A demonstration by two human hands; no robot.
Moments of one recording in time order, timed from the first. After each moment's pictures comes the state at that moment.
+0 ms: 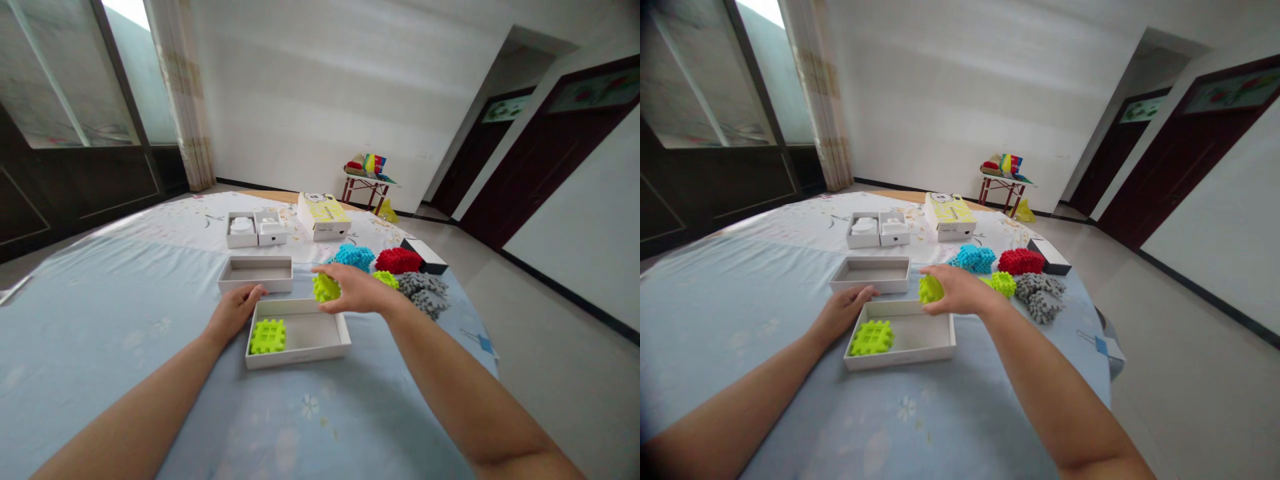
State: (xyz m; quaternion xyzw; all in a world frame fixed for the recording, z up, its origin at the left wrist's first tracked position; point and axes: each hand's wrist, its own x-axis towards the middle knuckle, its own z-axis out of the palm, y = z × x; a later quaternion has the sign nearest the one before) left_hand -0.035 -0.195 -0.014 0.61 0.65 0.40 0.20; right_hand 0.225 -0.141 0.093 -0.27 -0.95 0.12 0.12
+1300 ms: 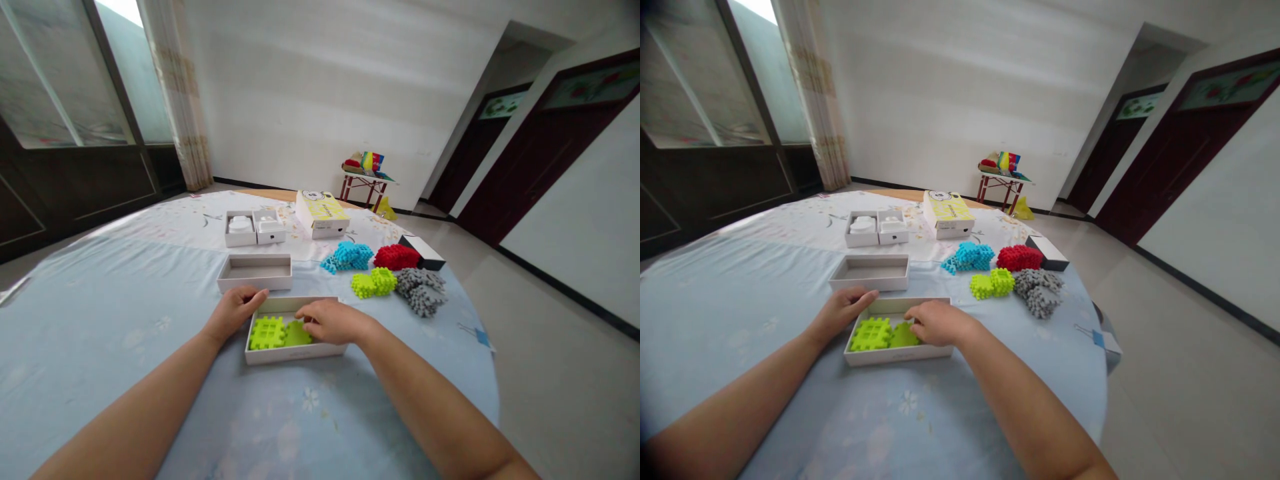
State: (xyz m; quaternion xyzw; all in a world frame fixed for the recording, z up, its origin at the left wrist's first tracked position) left_hand -0.033 -0.200 -0.008 0.67 0.60 0.40 0.20; right_hand 0.197 -0.170 0.038 -0.26 -0.95 0.15 0.02
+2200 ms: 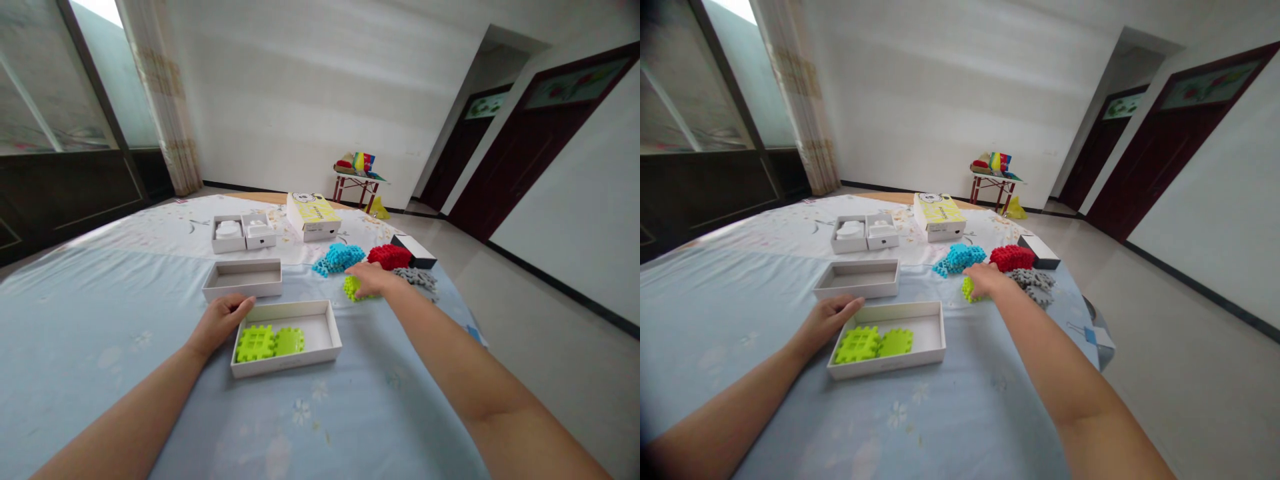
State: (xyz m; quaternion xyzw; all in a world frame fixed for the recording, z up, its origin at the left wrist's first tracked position) left_hand -0.034 -0.198 -0.009 0.66 0.60 0.40 0.20; right_hand 0.285 -0.064 0.051 -0.47 -0.87 -0.03 -0.12
